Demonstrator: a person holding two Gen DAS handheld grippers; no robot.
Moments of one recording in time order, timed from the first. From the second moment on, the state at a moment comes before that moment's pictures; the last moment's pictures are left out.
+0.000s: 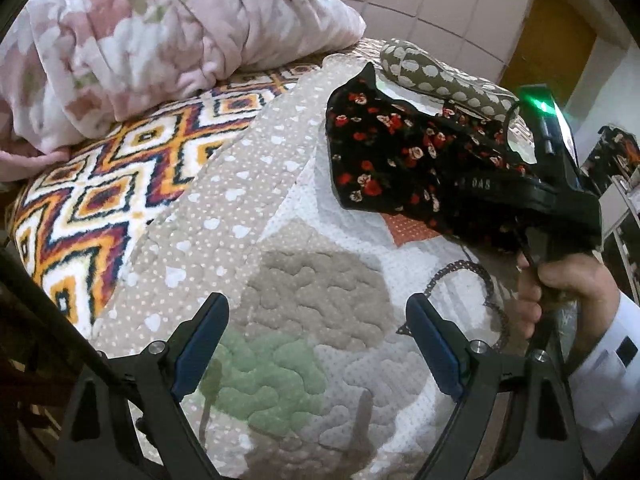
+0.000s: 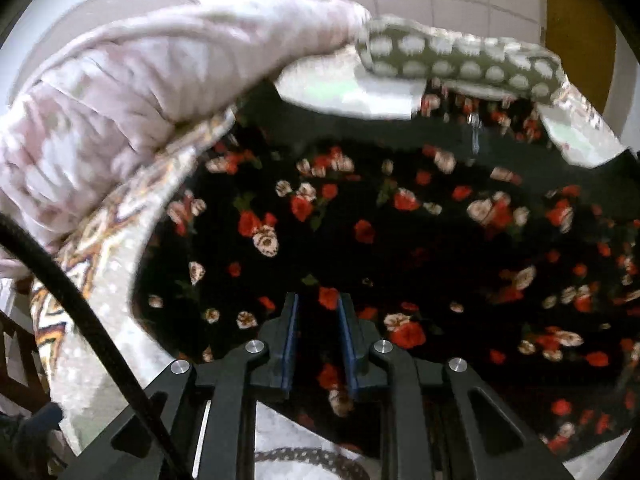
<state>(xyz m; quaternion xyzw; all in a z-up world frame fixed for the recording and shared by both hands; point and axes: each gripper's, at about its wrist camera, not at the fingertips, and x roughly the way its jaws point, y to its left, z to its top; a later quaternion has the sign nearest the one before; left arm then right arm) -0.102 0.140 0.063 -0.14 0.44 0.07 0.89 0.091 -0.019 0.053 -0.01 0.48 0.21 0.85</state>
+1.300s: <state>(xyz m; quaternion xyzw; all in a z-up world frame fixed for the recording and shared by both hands) -0.089 0.037 0.099 0.02 0.45 0.04 0.89 -0.021 -0.309 0.087 0.17 0.39 0.06 0.90</state>
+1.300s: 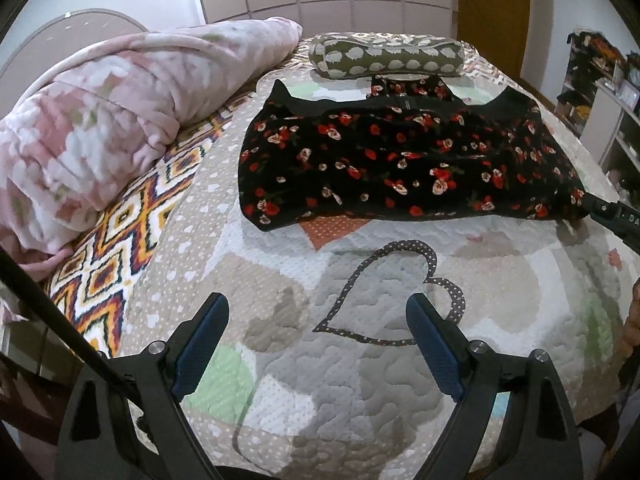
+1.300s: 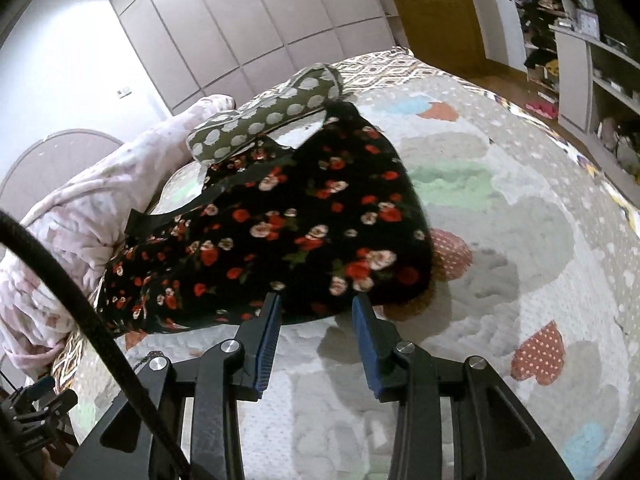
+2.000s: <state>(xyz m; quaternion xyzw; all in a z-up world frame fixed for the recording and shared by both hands) 0.075 -0.006 0.112 0.02 0.44 -0.03 0.90 -0.001 -0.380 0.077 0.28 0.36 0.06 0.89</state>
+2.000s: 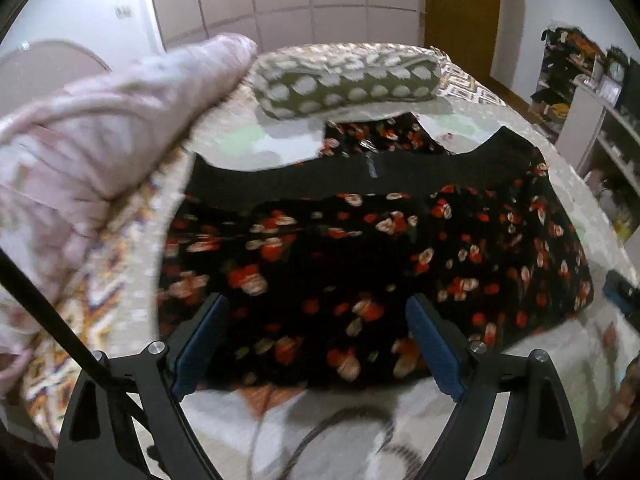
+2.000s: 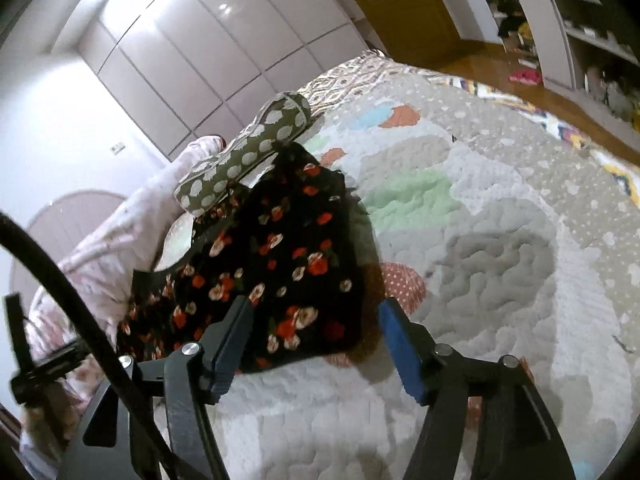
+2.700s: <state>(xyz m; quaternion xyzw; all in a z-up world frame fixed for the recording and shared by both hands) 0.128 -0.041 0.049 0.06 0.48 -0.03 0.88 0.063 -0.364 0.022 0.38 0.38 0.09 0.84</state>
